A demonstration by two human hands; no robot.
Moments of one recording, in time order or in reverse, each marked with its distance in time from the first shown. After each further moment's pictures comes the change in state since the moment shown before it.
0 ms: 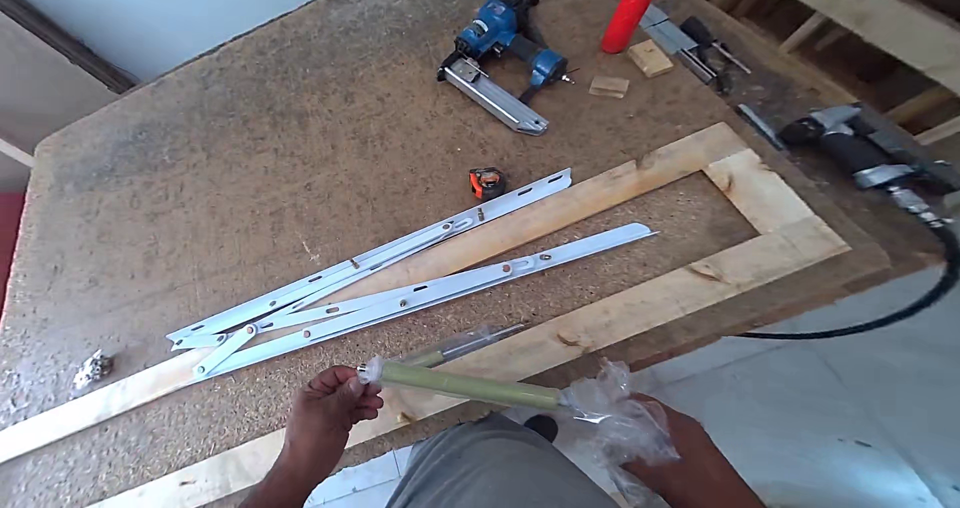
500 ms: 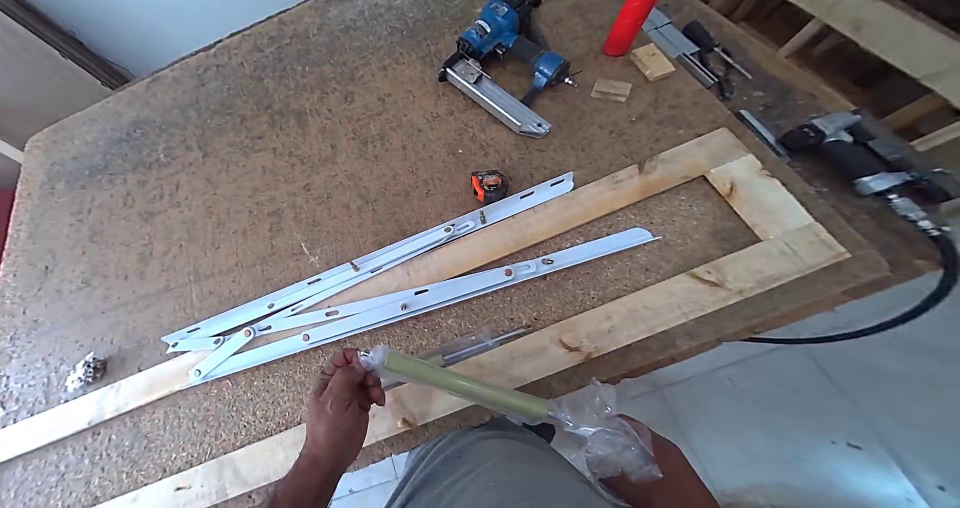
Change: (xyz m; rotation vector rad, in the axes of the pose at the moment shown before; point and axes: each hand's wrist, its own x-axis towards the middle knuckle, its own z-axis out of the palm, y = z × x) left_hand 0.021 0.000 0.032 -0.106 0.106 0.134; right_hand -0.008 0.001 0.028 0.115 0.005 0.107
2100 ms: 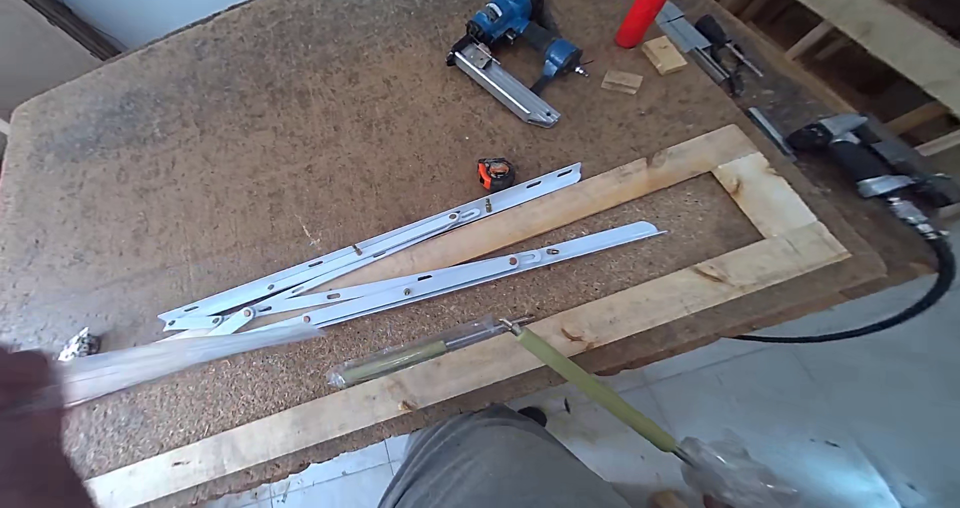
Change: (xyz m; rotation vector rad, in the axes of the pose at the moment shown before) left_hand -0.008 0.180 -0.107 0.136 0.513 0.613; right_hand -0.059 0.093 -0.046 0.324 0.384 0.189
